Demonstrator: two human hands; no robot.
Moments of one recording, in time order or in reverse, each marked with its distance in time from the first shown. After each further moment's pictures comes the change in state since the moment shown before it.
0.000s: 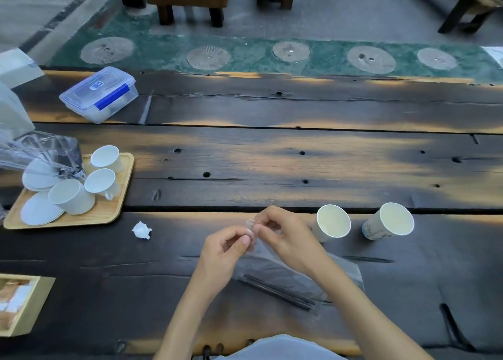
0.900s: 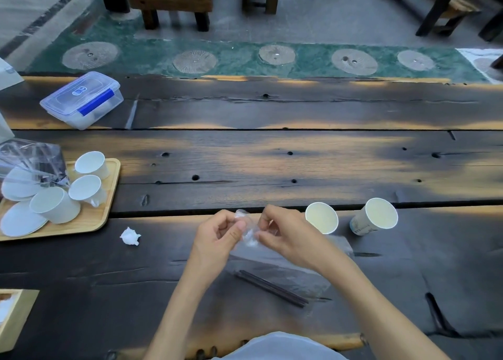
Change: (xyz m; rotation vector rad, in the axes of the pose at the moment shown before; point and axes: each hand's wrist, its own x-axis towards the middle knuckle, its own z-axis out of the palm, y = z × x) left_hand 0.017 0.013 0.007 0.026 0.039 -0.014; right_hand -0.014 -0.007 -0.032 -0.305 -0.095 0.040
